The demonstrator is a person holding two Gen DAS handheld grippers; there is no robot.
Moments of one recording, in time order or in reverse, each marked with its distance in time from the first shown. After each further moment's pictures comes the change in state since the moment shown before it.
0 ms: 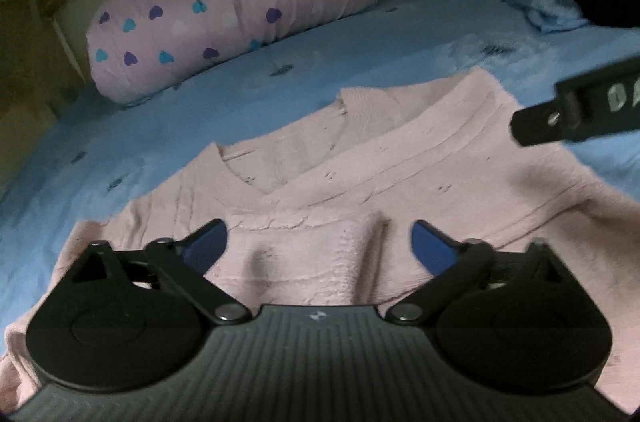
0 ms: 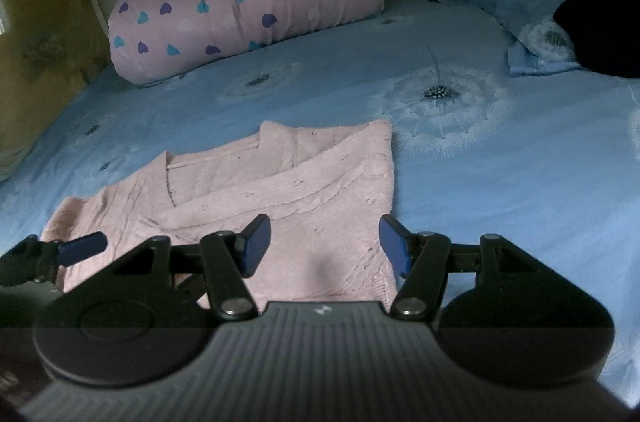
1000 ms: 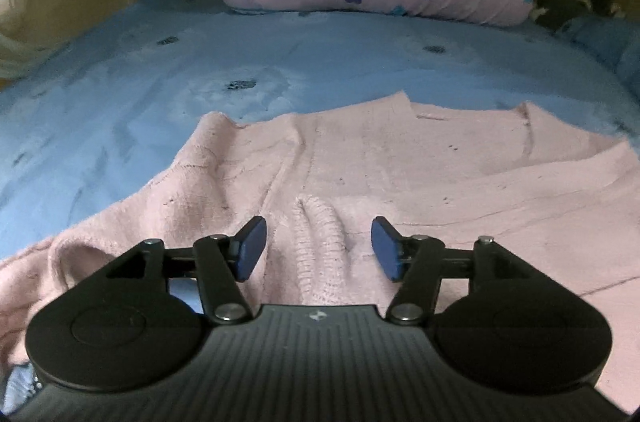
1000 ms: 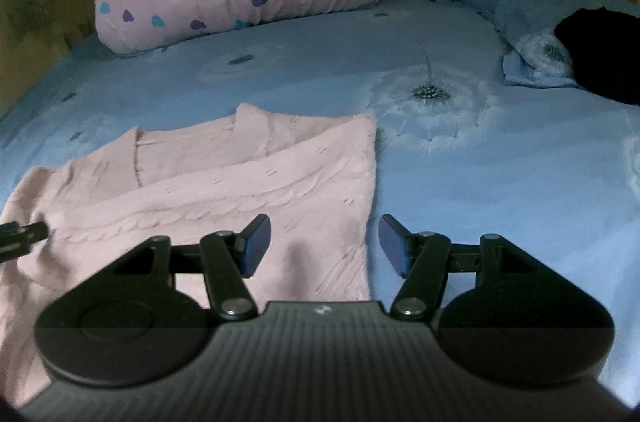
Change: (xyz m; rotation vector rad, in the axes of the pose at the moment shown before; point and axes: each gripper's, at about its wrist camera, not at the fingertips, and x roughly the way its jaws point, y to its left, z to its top) left arm 0.006 0.179 -0.053 -0.413 0.087 0.059; right arm 0.023 0.002 0.003 -0.100 0.034 -0.085
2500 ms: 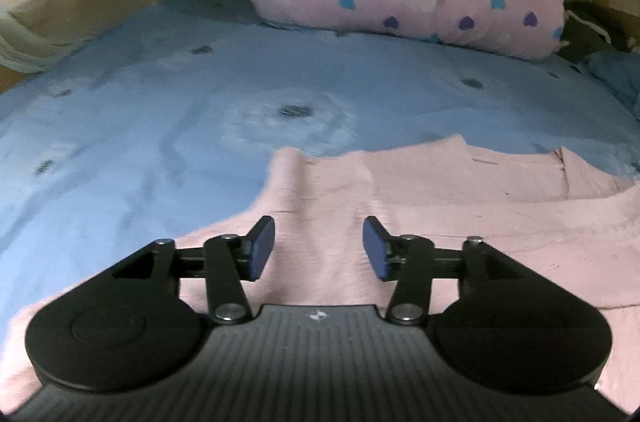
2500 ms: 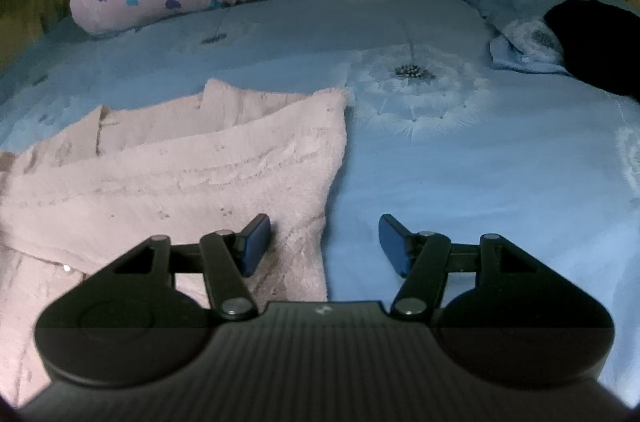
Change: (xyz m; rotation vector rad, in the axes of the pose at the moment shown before) left arm -0.016 0.065 0.025 -0.060 -0.032 0.039; right arm 0.018 -0.002 -0.009 -0.015 0.027 -0.075
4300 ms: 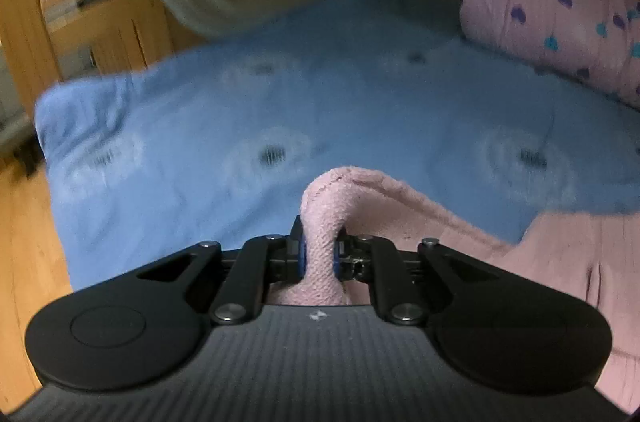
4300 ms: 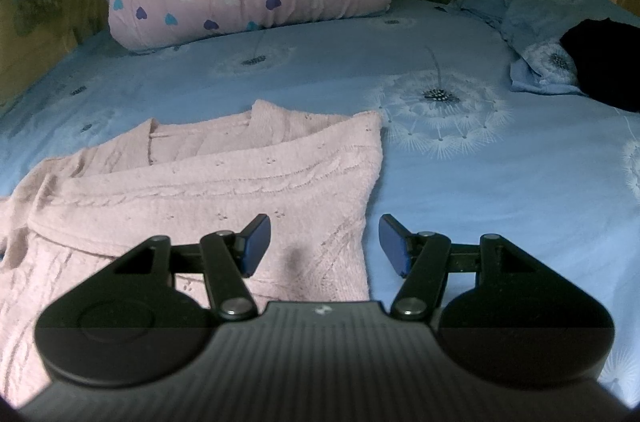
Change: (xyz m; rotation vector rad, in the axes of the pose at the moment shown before) left arm -0.067 0.165 0.034 -0.216 0.023 0.421; right arm -0.031 0.011 -0.004 -0.020 -0.058 0.094
